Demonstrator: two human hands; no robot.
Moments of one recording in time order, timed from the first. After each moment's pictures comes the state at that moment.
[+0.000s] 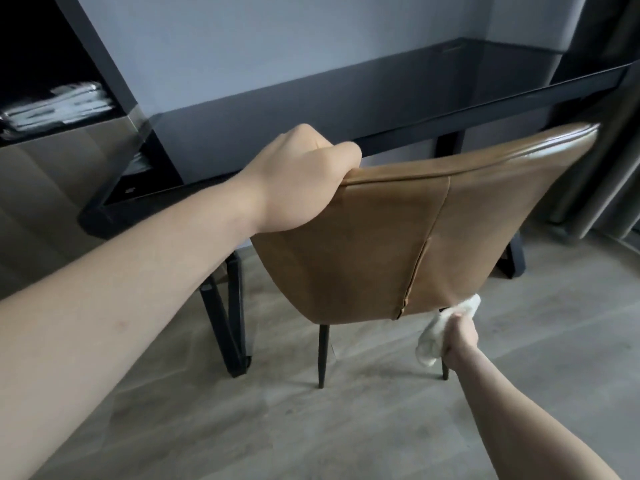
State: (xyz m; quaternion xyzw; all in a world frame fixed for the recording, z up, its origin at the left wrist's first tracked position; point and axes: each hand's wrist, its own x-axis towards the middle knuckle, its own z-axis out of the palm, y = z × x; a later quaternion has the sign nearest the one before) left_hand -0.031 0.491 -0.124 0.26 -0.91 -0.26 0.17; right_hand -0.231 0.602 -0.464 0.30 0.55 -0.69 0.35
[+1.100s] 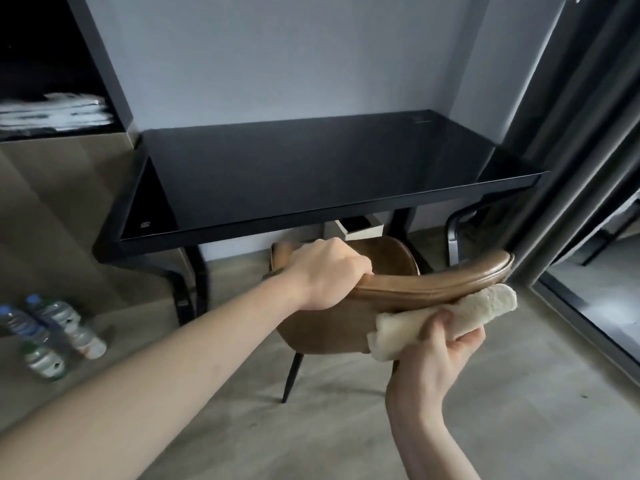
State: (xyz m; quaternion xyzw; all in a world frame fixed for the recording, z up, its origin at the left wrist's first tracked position) left_hand -0.025 0.471 -0.124 0.25 -0.91 -0.32 0.04; right_hand -0.074 0.627 -0.210 0.03 0.56 -0.83 0.02
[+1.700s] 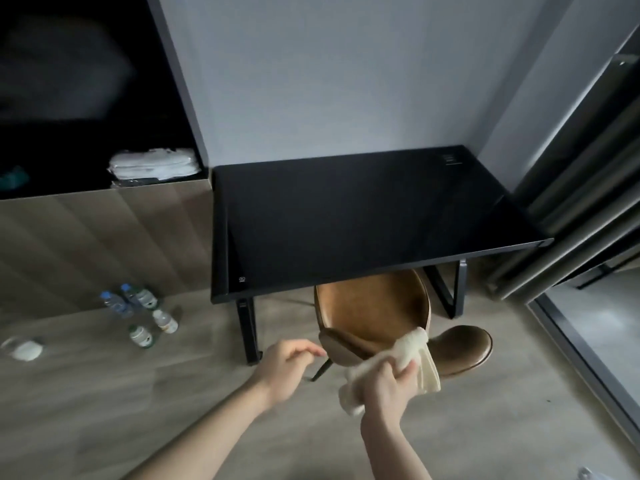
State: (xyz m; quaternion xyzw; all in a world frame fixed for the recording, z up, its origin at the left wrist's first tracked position) left_hand 0.158 0.432 0.015 0.40 -0.71 -0.57 0.02; right_hand 0.033 0.557 0.013 0.12 0.75 -0.61 0.21
